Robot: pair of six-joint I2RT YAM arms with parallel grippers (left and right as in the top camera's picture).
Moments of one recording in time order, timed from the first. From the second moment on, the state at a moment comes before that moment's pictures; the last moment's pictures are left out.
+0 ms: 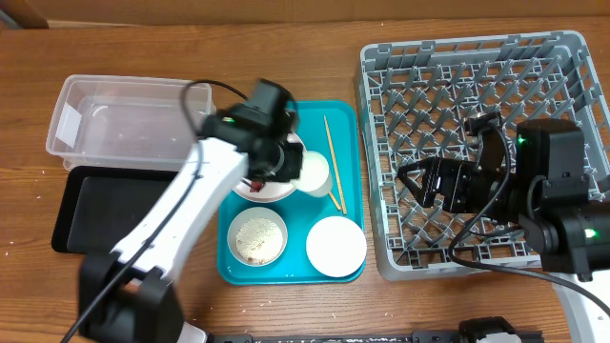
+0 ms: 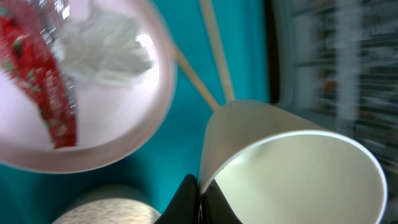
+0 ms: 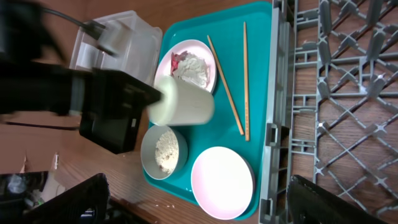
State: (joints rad) left arm -0.38 1.66 1.38 -0.99 0.28 -0.32; right arm 0.12 1.06 1.26 -1.09 -0.55 0.31
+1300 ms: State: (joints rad) left arm -0.10 1.56 1.40 -1.11 1.45 0.06; right arm 0.43 1.20 1.25 -0.56 -0.89 0.31
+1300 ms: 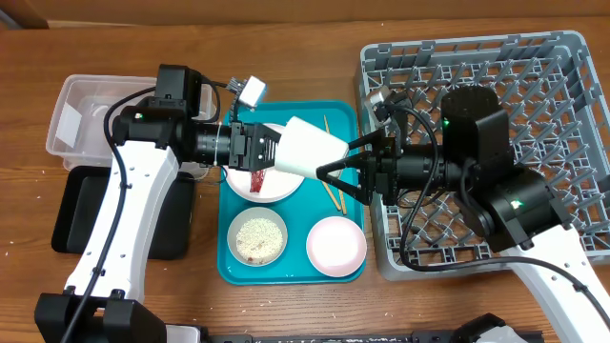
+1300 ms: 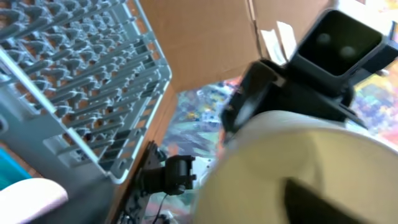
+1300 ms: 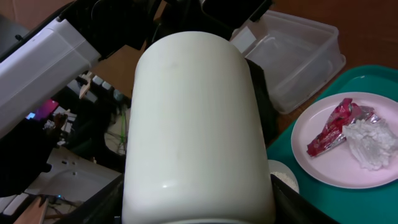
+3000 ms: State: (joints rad) left arm -0.30 1.56 1.40 -1.26 0.43 -0.14; right arm 0.40 1.36 1.46 -1.24 0.04 0.62
